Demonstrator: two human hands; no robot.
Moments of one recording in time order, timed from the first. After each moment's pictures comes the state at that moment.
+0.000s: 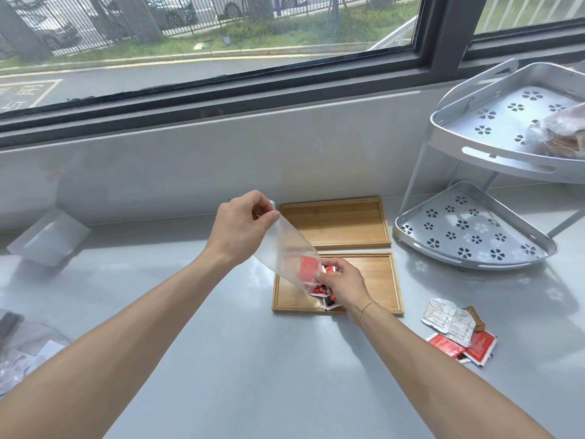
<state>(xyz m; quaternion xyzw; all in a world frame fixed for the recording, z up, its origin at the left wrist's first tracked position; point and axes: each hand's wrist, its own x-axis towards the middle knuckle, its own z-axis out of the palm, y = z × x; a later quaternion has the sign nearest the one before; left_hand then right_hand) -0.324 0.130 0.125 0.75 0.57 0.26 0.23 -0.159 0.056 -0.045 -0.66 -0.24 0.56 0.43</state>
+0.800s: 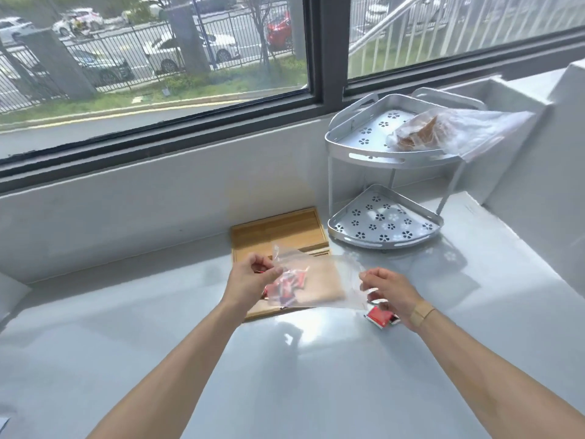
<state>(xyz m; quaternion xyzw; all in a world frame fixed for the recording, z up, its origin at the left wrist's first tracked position) -0.273 0.042 0.066 0.61 0.53 0.25 0.54 -0.020 -0.090 0.005 -0.68 -0.19 0.53 0.47</state>
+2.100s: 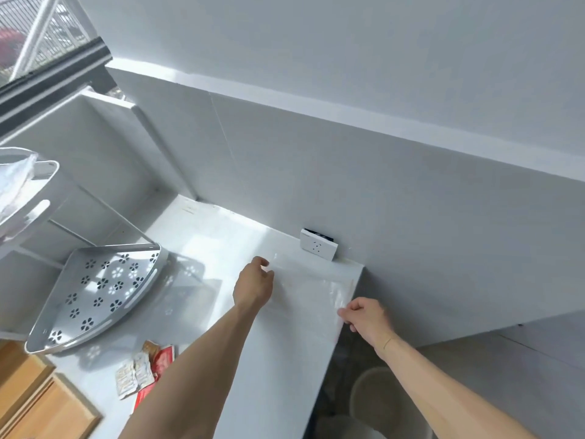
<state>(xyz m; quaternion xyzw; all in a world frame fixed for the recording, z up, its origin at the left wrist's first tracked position) 0.170 -0.198 -0.068 0.89 0.30 -0.10 0.33 0.158 -0.448 -0.090 -0.83 0.18 0.28 0.46</state>
